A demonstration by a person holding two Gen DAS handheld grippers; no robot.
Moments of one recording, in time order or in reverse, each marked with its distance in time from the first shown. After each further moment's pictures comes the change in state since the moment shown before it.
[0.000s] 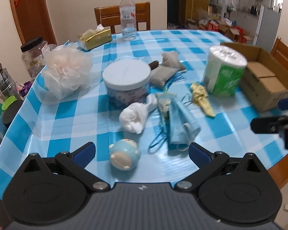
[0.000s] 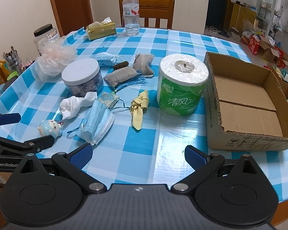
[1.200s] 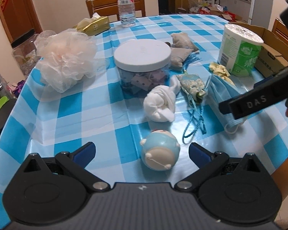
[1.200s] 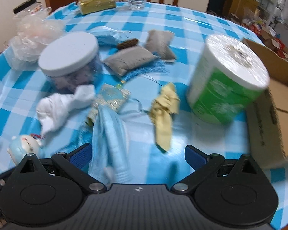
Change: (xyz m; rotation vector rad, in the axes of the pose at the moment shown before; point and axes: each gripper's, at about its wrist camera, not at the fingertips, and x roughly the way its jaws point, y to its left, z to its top) left arm 0.046 0.047 -0.010 0.101 0.047 -0.021; right arm 0.115 0.044 0.032 0.000 0.129 -0.072
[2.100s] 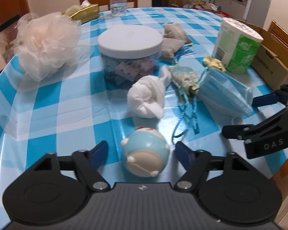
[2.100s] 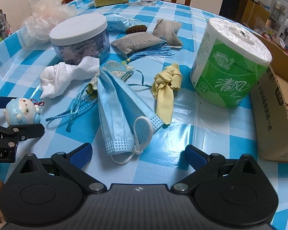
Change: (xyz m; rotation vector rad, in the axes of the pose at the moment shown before) left arm 0.031 -0.004 -0.002 -0.037 0.036 -0.096; right arm 0.005 -0.006 -0.034 -0.081 -0.032 0.053
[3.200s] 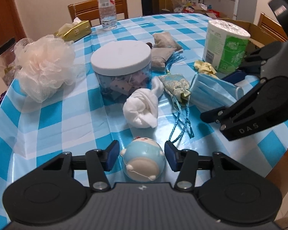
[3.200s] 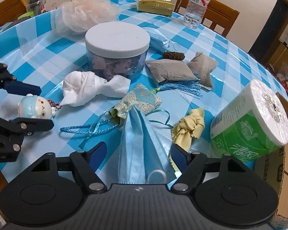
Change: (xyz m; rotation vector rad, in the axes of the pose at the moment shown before) left arm -0.015 -0.011 0.003 0.107 -0.054 0.023; right arm -0.002 0.029 0.039 -0.321 -0.019 0.035
